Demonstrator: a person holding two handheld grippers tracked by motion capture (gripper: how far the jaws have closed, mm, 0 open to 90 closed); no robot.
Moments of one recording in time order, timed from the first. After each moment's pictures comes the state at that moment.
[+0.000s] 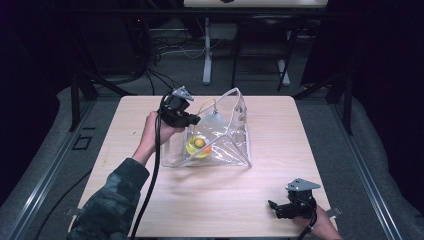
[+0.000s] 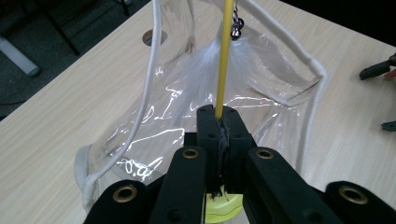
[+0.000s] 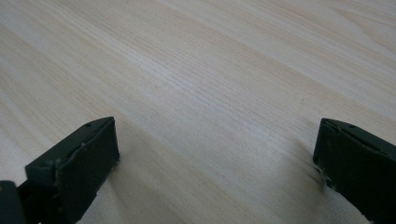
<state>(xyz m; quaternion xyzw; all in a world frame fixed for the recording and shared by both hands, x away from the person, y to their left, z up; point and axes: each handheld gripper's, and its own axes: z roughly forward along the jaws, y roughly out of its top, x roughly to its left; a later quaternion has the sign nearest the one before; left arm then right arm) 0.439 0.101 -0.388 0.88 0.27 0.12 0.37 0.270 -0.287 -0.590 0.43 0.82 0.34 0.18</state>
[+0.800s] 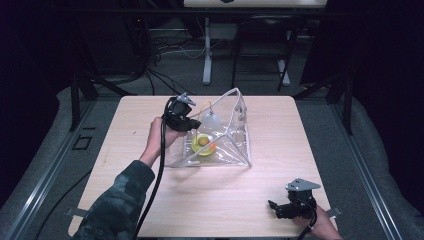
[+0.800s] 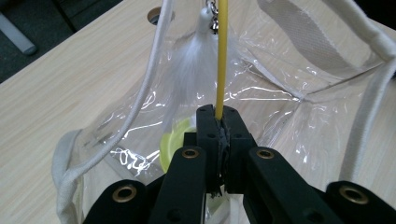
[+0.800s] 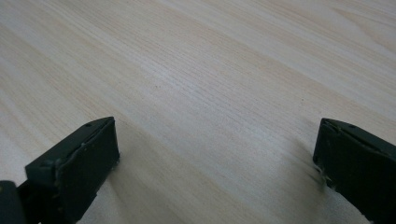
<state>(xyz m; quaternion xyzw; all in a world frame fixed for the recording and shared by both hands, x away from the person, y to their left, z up) 0.451 0.097 -0.419 0.88 0.31 0.11 0.35 0.270 -0.287 -0.590 0.43 0.81 0.34 0.18</state>
